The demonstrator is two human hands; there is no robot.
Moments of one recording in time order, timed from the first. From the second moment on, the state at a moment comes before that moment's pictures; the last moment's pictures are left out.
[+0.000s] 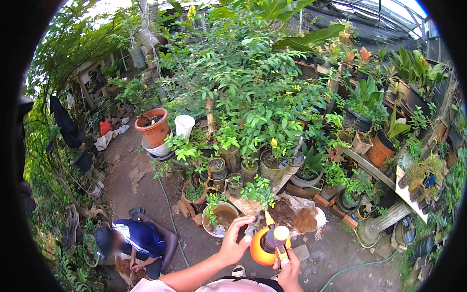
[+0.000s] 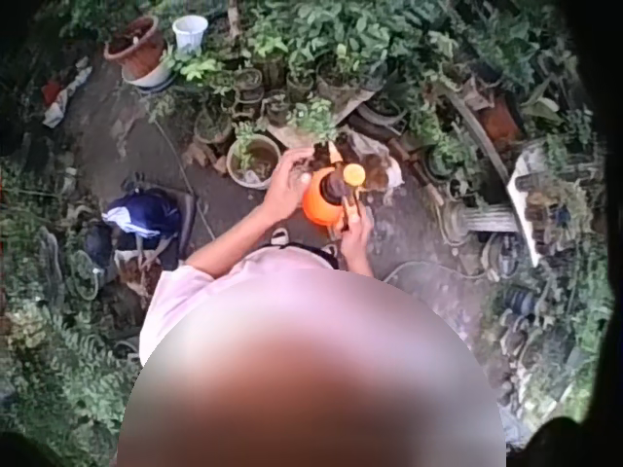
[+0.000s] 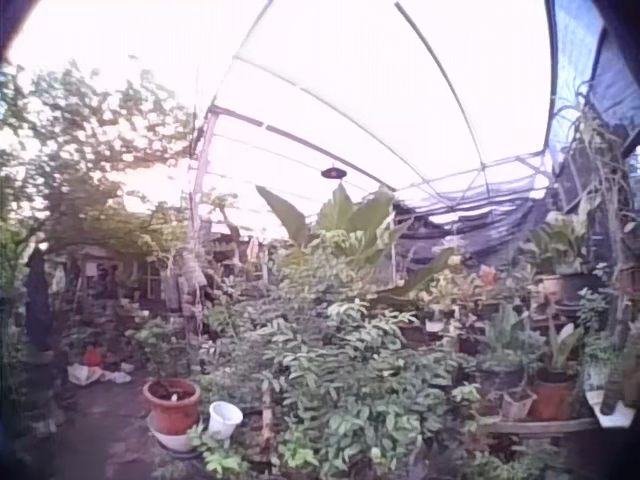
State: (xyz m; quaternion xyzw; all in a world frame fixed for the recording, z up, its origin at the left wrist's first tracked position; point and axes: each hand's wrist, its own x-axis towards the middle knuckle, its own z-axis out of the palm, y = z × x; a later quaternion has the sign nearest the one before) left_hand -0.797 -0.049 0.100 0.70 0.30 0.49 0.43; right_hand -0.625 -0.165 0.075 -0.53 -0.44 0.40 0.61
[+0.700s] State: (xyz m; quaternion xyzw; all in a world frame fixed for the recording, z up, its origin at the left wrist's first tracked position) left_hand -0.768 0.015 0.074 0.34 0.28 0.38 0.81; right_hand -0.670 -0.150 0.071 -0.51 -0.45 0.40 0.61
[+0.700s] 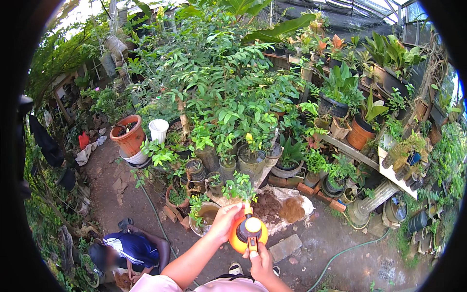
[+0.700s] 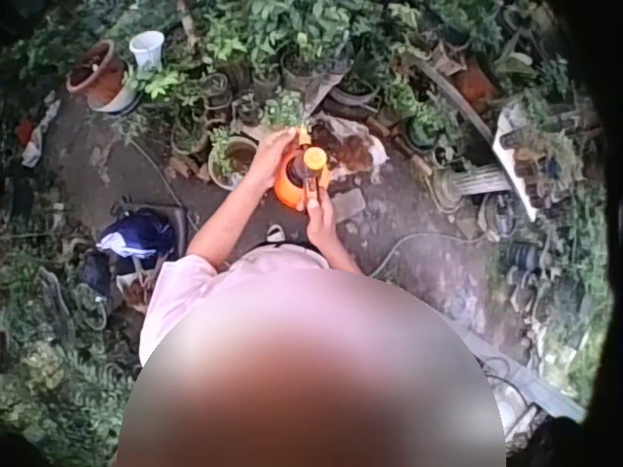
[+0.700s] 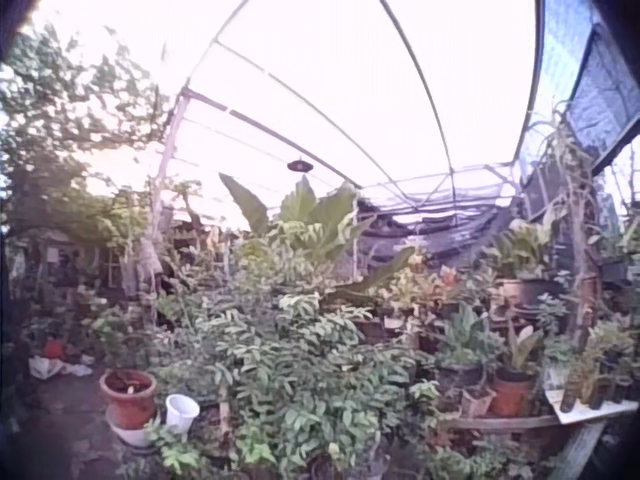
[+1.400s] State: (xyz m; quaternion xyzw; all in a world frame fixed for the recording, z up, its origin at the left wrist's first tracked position) left_hand -0.784 0.040 0.096 0.32 0.27 0.36 0.83; right_hand -0.689 -0.135 0.071 -0.51 -0.49 0.37 0.60
